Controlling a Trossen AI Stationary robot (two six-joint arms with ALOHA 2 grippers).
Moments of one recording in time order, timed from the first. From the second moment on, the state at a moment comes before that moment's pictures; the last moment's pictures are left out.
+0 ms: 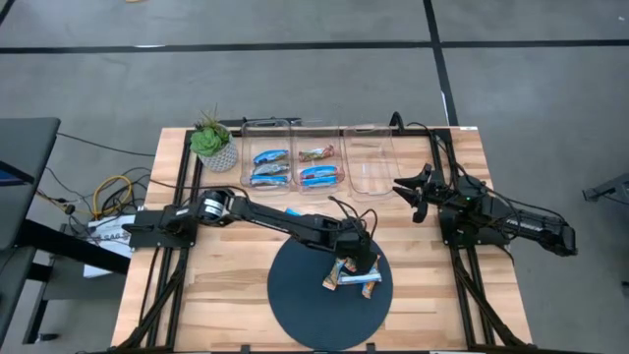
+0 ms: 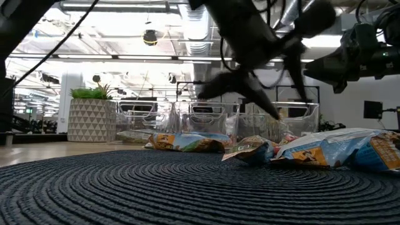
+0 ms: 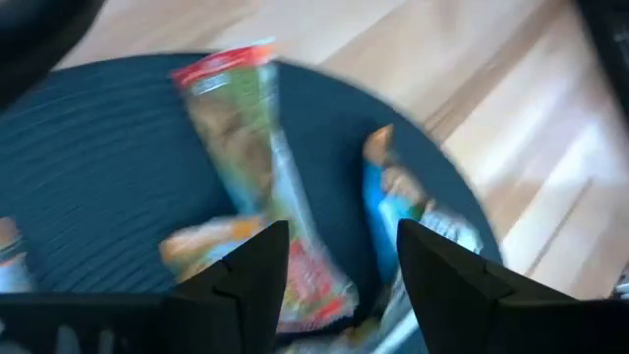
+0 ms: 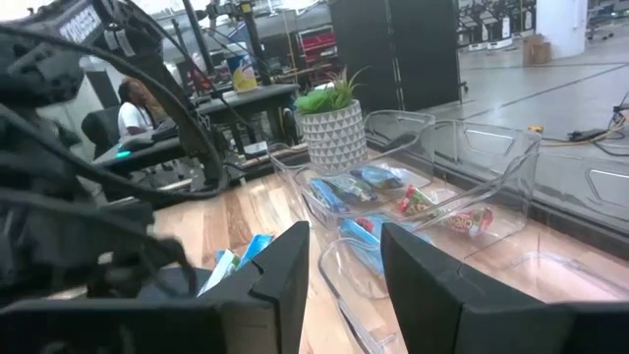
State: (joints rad) left arm -0.19 2.31 1.96 -0.61 -0.11 -1.10; right arm -0.32 0.04 0.01 0.01 -0.05 0.18
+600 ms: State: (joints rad) left arm -0.17 2.39 2.01 -0.64 -0.11 -1.00; right arm -0.32 0.05 0.01 0.01 -0.05 0.18
